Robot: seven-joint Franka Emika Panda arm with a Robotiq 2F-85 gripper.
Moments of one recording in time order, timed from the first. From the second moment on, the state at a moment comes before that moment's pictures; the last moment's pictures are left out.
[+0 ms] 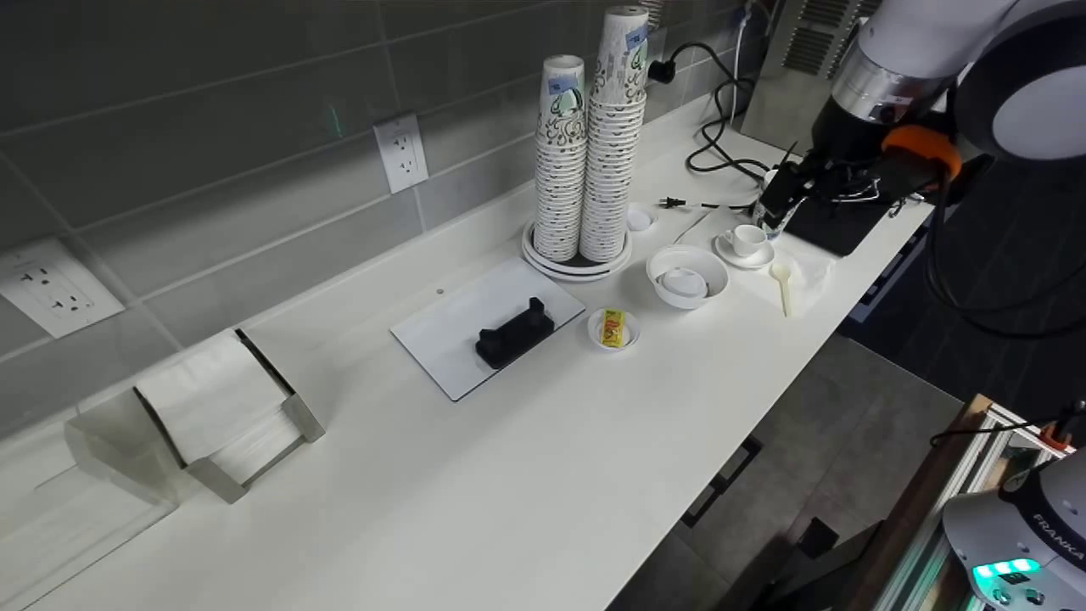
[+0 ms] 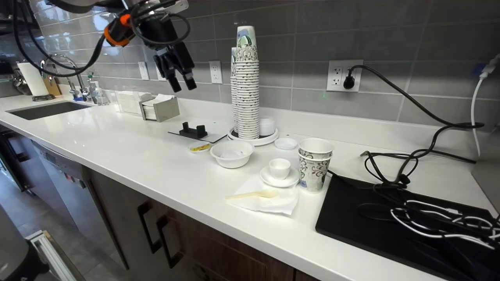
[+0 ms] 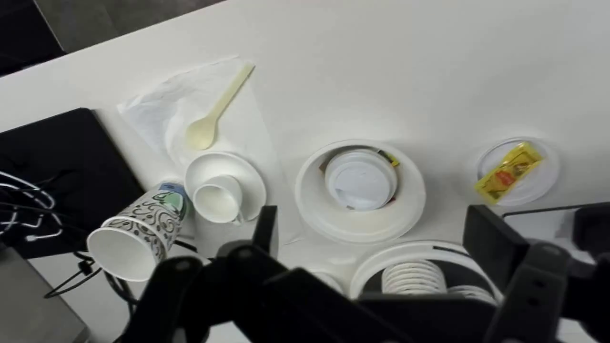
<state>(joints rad) -0.07 -0.51 0.22 -2.50 -0.19 2.15 0.46</state>
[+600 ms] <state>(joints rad) -0.36 -0.44 0.07 -2.67 -0.34 2.64 0.51</state>
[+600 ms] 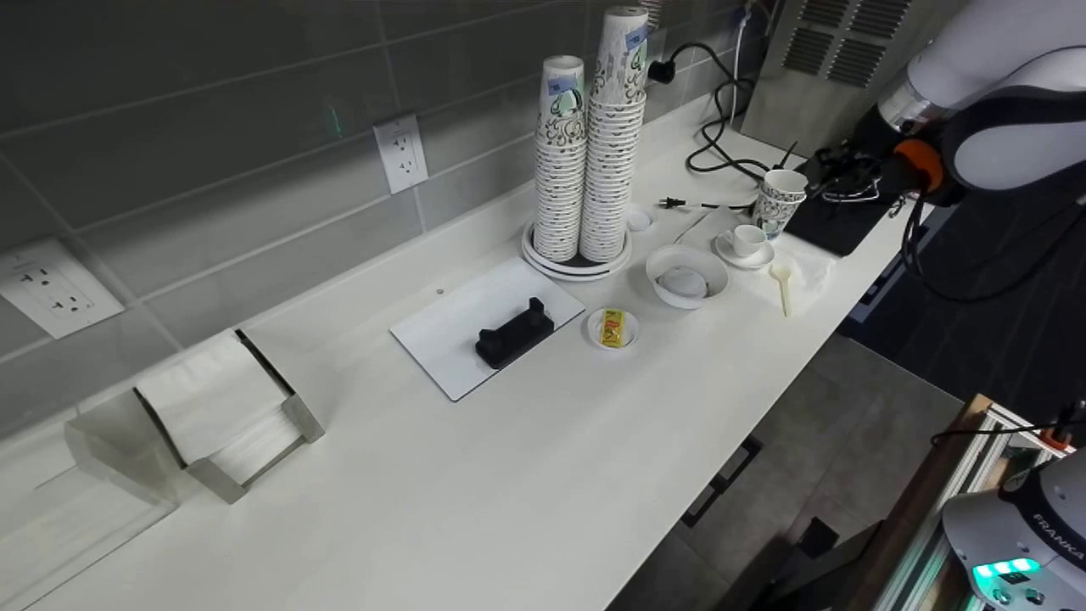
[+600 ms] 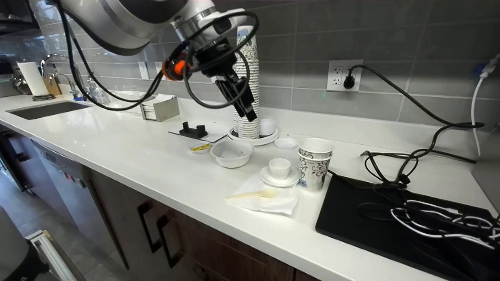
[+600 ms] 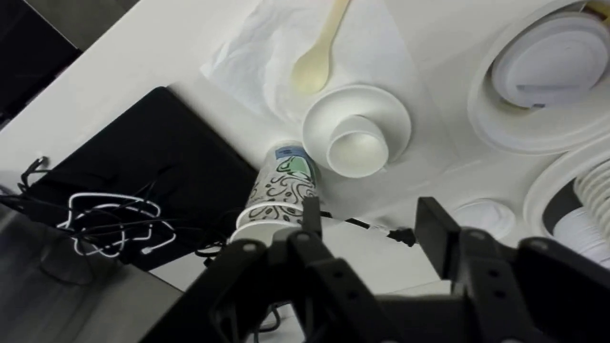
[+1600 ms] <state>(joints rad) -0.43 -0.07 0.10 -2.60 -0.55 2.80 1.05</state>
